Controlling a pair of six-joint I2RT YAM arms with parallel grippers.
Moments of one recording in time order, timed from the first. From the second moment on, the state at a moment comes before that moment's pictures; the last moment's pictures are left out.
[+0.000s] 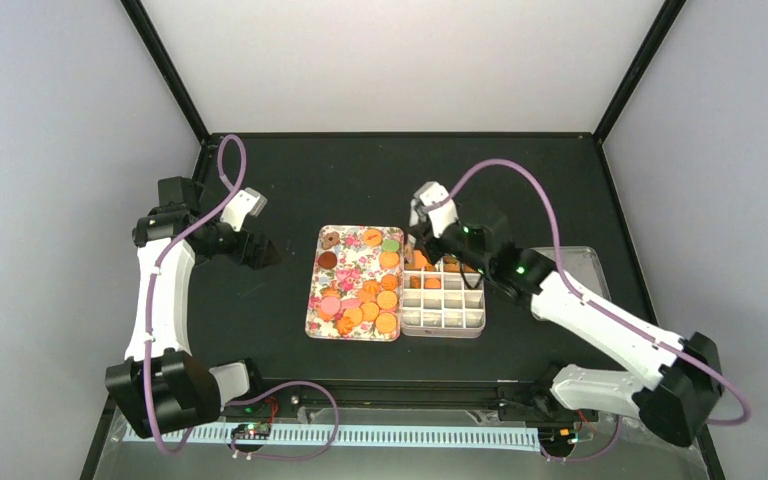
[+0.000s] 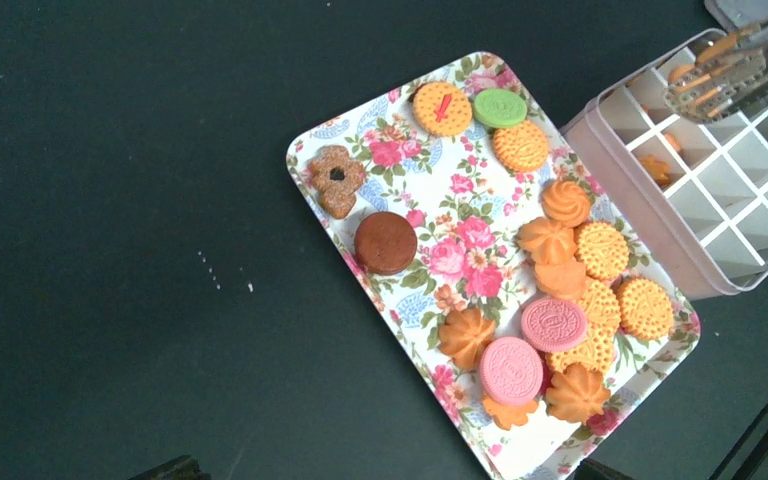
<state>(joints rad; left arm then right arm) 0.26 1.19 1.13 -1.07 0.67 0.63 0.80 1.19 0.97 -0.10 0.02 -0.07</state>
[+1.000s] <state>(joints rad) 0.26 1.21 1.12 -1.05 0.74 0.63 0.76 1.02 0.83 -0.29 0.17 -0.03</state>
